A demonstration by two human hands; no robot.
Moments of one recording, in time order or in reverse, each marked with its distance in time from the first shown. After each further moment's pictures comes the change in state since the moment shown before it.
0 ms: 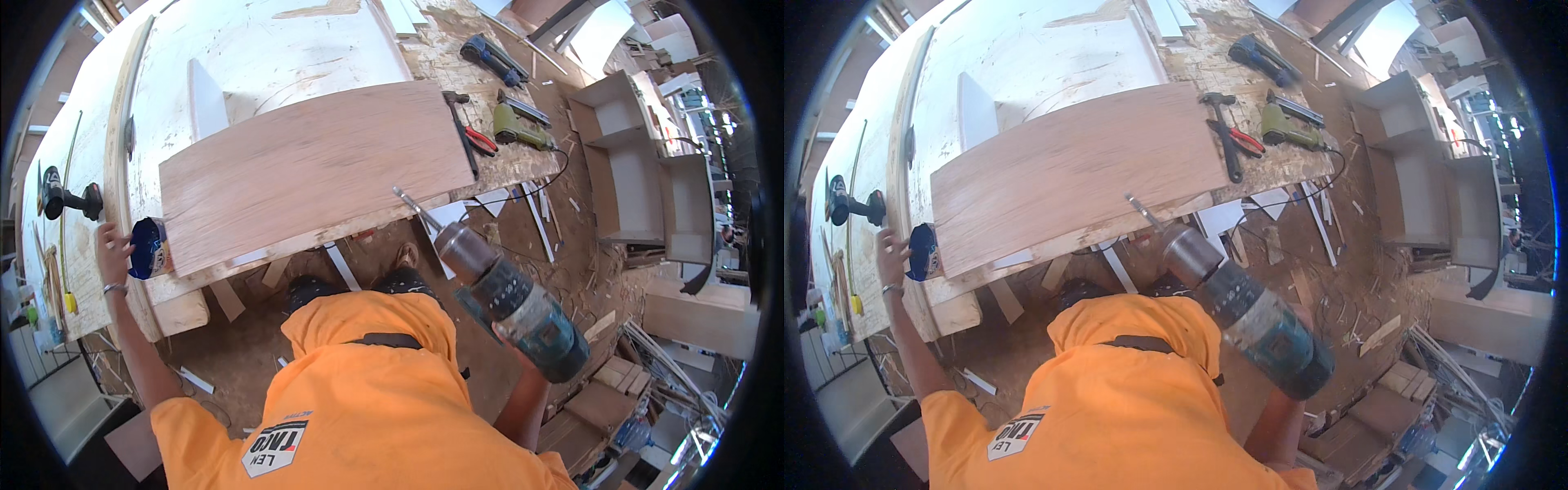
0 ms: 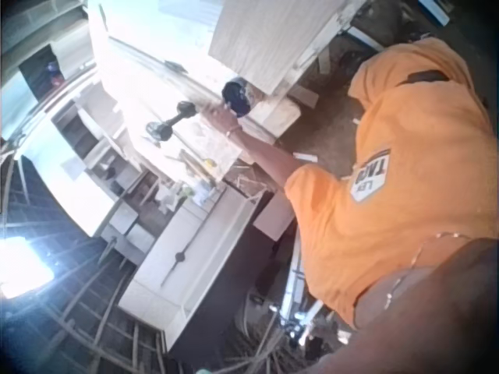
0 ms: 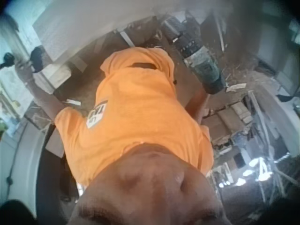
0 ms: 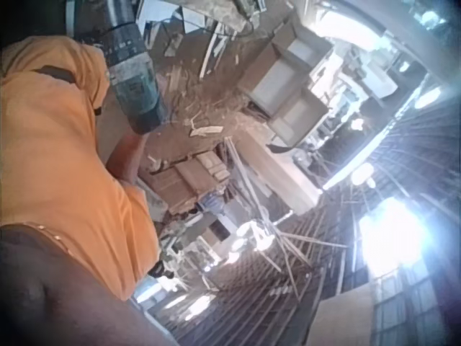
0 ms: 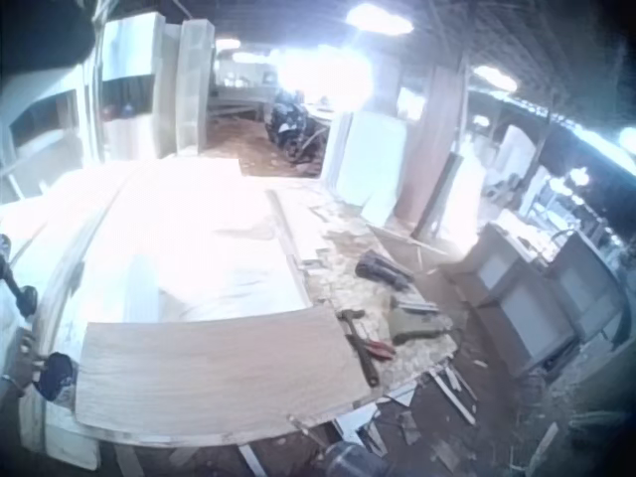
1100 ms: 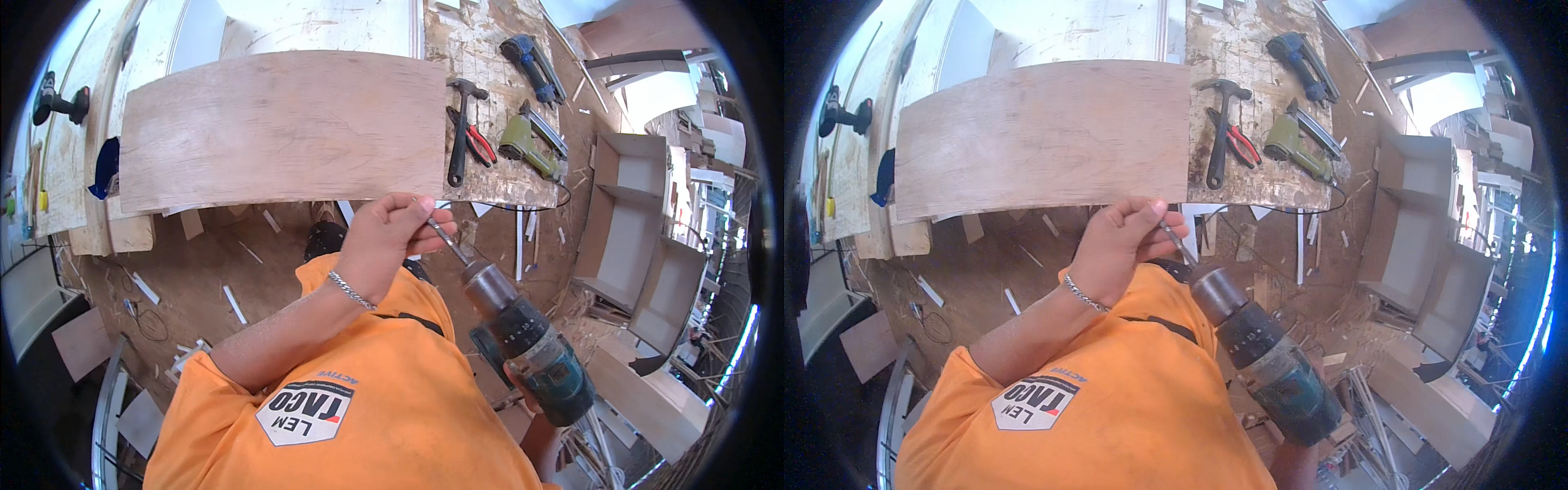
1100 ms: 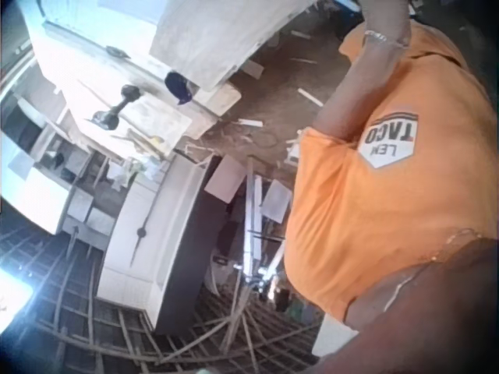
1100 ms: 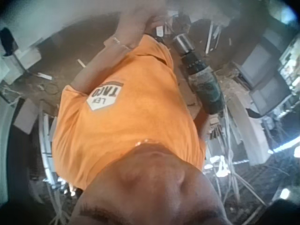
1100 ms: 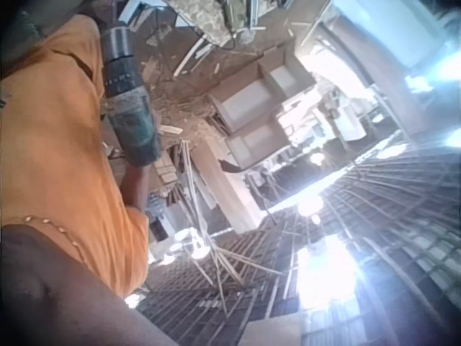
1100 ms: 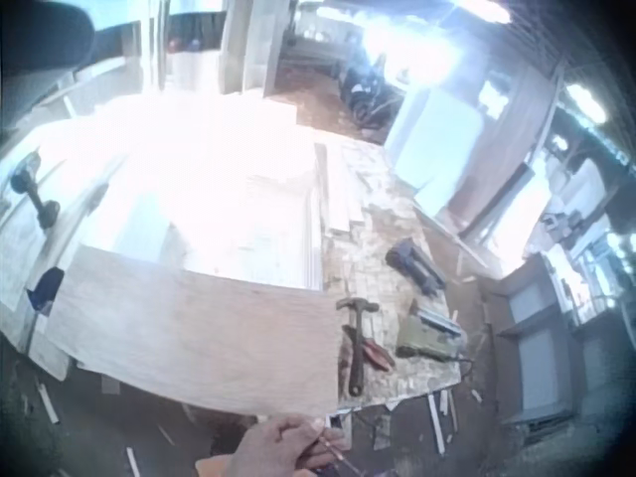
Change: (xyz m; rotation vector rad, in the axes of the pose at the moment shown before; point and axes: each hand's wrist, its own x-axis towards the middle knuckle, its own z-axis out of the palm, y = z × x) left_hand -0.310 0.355 0.405 -1.108 -0.716 -0.768; right_hand 0.080 -0.031 -0.186 0.218 -0.242 0.175
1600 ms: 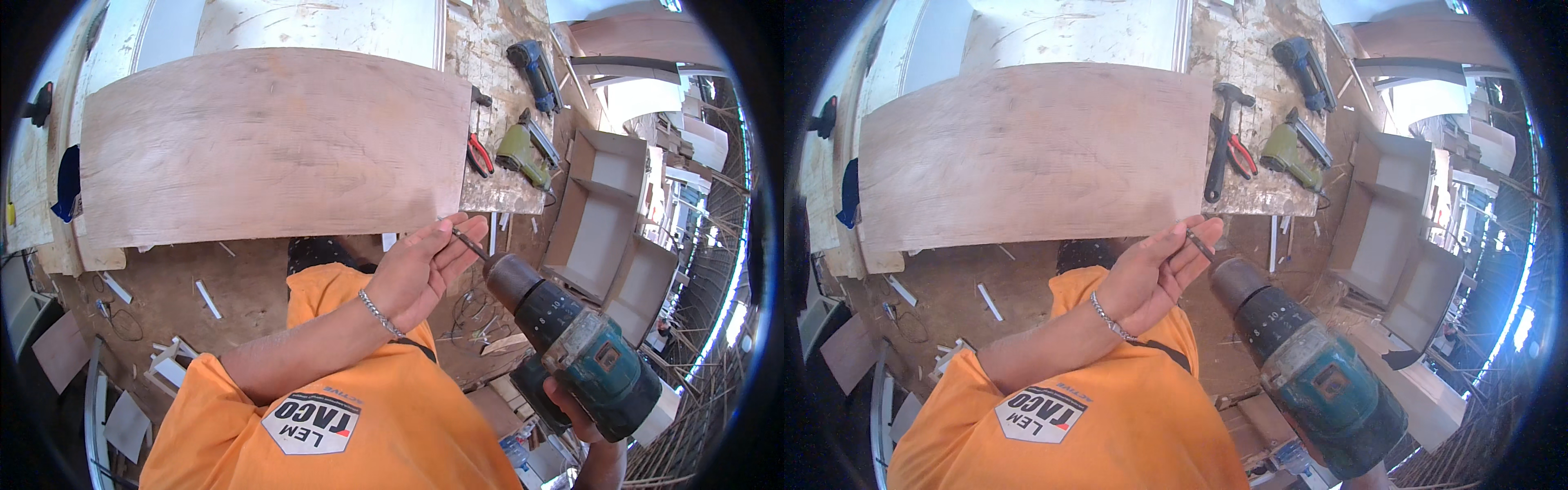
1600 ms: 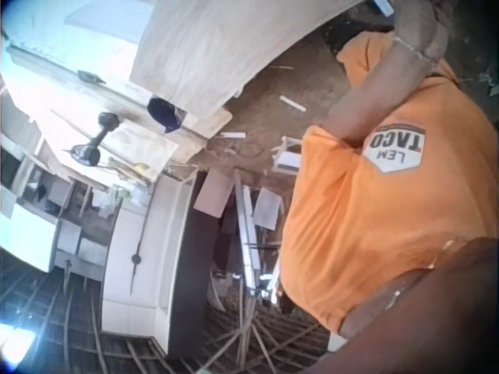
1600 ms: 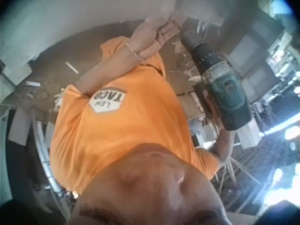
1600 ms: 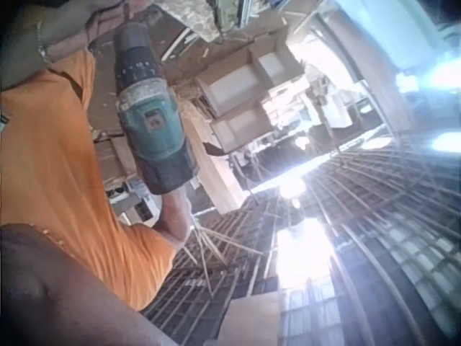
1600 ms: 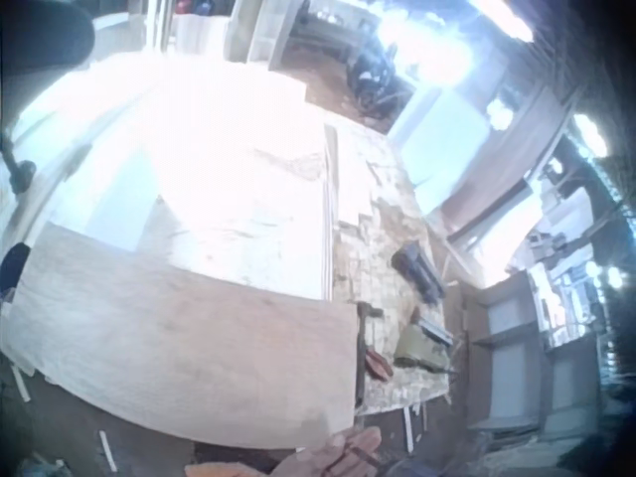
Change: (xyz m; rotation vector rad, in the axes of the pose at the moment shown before) left_hand 0.028 0.003 0.001 -0.660 -0.189 -0.268; right_hand 0.050 -0.198 -0.030 -0.363 -0.073 0.103
